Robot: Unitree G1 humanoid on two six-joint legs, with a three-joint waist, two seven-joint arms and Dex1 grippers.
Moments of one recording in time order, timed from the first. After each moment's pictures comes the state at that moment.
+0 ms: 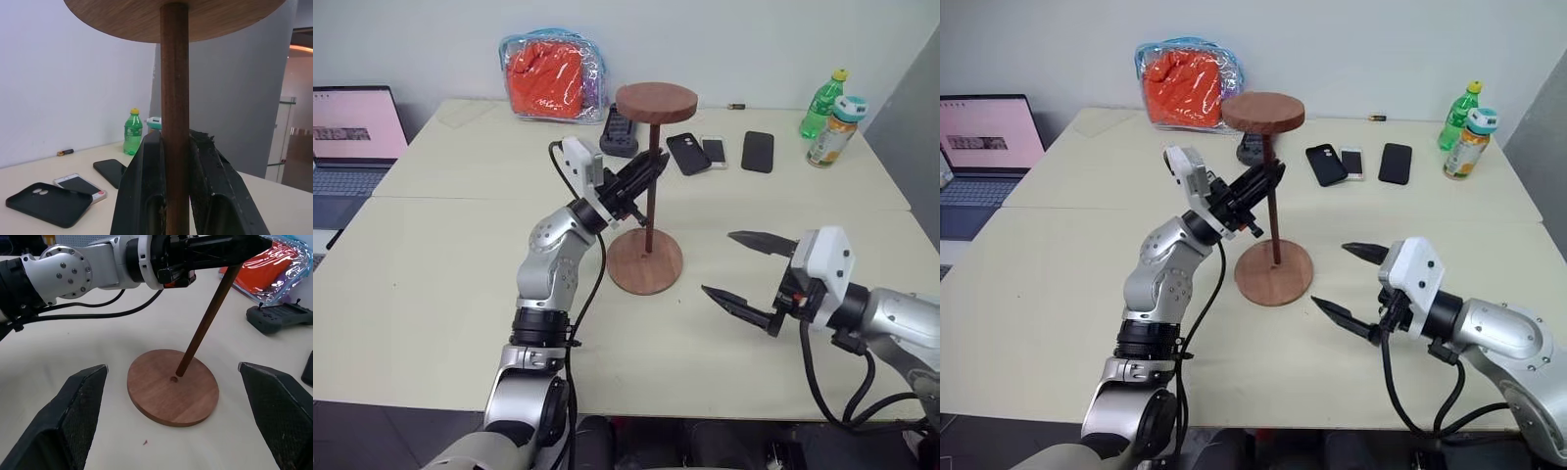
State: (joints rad) left arm -0.68 0.12 0.08 0.18 -0.43 0.10 -0.80; right arm -0.09 -0.77 -0.12 -0.84 0.65 0.64 0.58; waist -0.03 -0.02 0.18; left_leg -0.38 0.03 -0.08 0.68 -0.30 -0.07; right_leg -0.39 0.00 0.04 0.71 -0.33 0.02
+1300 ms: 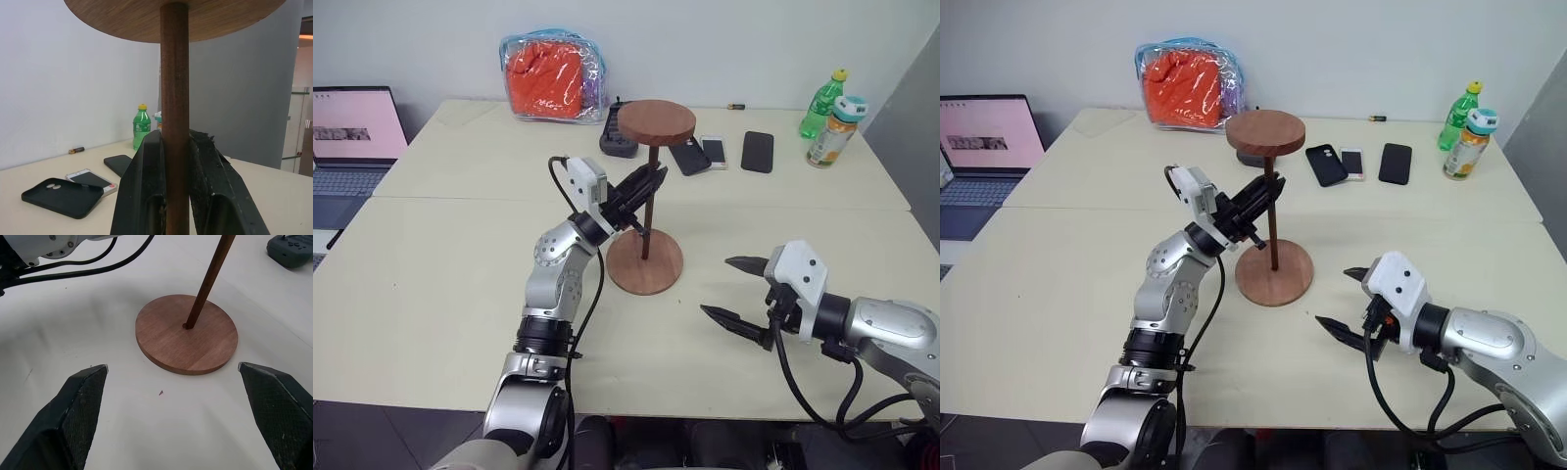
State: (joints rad) left arm -0.64 0.11 0.04 0.23 -0.40 -0.03 -0.80; right arm -0.13 -0.84 -0.09 -0.85 0.69 0.89 0.52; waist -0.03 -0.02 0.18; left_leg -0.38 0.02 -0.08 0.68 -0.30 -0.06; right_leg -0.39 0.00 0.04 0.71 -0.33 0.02
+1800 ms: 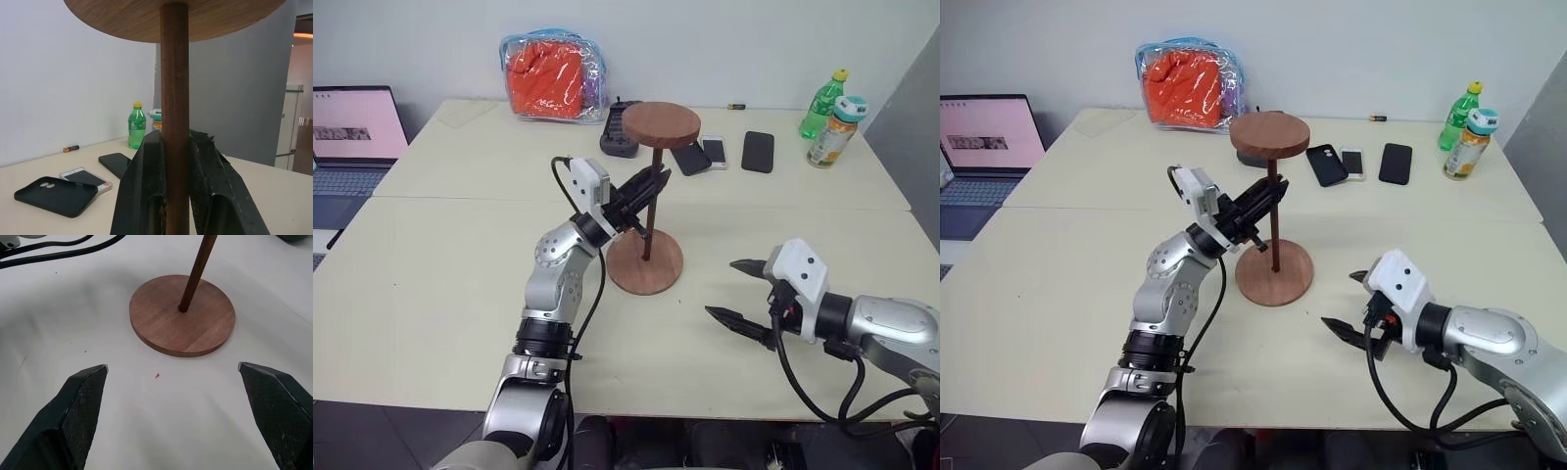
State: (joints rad) left arm -0.62 0.12 0.03 0.20 -0.40 0.00 -0.80; right arm -0.13 -0.85 -0.10 -0.85 0.73 0.96 0.50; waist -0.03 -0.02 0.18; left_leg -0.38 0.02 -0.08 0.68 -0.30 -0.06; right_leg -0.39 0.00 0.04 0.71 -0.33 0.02
